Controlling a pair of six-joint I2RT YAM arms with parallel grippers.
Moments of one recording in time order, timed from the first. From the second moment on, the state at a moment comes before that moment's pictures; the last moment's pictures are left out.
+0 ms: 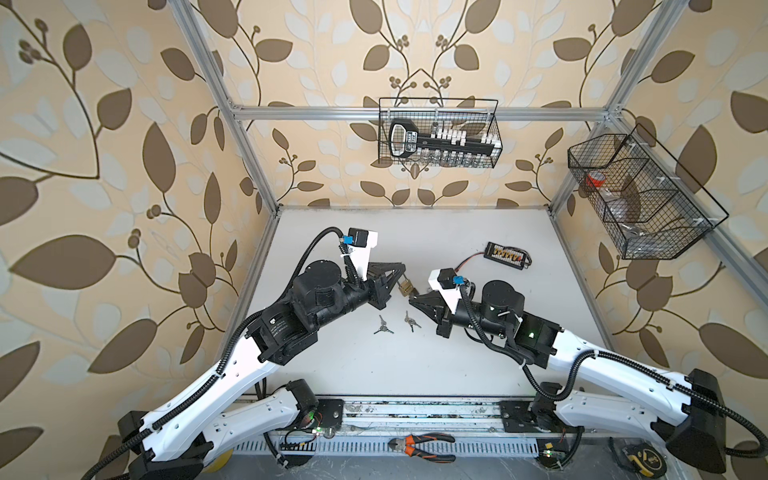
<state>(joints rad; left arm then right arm) -0.80 0.86 1.07 -0.36 0.07 -0.54 0.92 1.04 0.73 0.13 -0.21 0.08</state>
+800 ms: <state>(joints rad) -0.80 0.93 1.07 -0.54 -0.11 -0.58 0.69 1.13 0.57 -0.07 -0.03 0.30</state>
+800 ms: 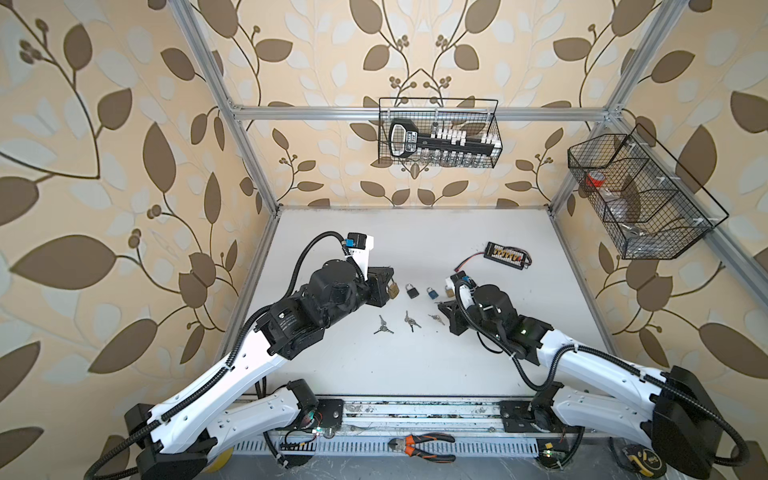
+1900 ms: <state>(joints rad) -0.67 0.95 0.99 -0.57 0.02 -0.67 0.26 1.45 0.62 -0.25 -0.20 0.42</state>
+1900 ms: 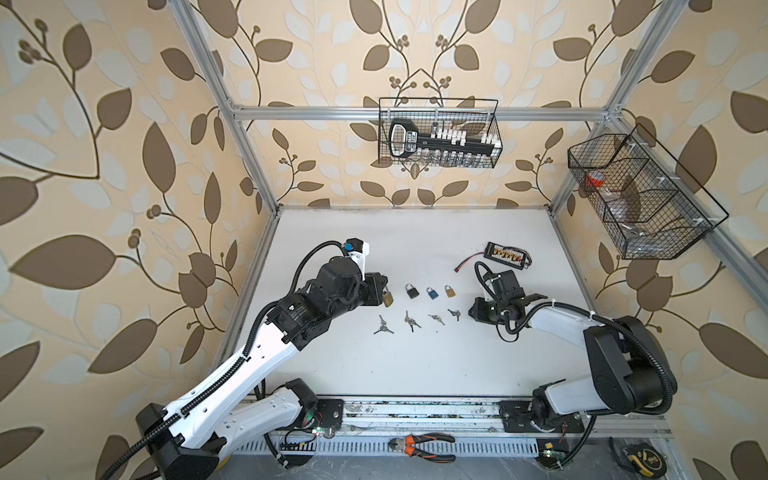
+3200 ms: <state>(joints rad) -0.58 1.08 0.88 -0.28 0.41 -0.83 0.93 1.19 0.88 -0.16 -0.08 0.13</state>
